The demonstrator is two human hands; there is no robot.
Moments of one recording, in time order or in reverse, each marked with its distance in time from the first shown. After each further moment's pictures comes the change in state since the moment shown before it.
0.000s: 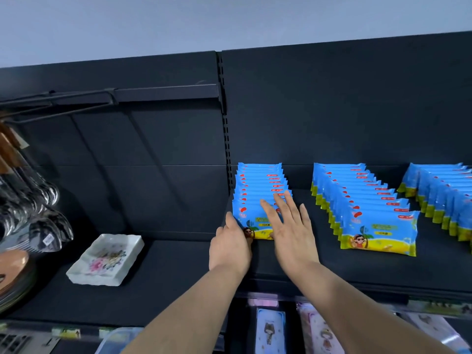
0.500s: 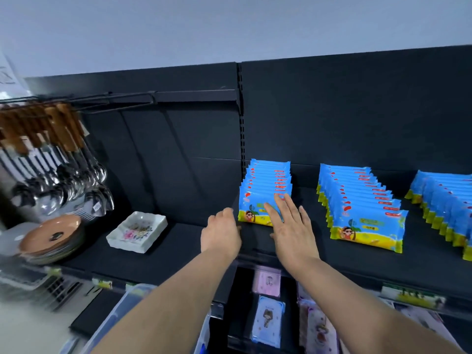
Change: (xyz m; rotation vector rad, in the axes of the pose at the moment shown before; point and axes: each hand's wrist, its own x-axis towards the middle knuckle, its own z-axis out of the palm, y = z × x) left_hand -0.054 0.012 -0.033 0.230 0.057 -0.073; right_hand -0.037 0.011 -0.034 0.054 -0.078 -0.116
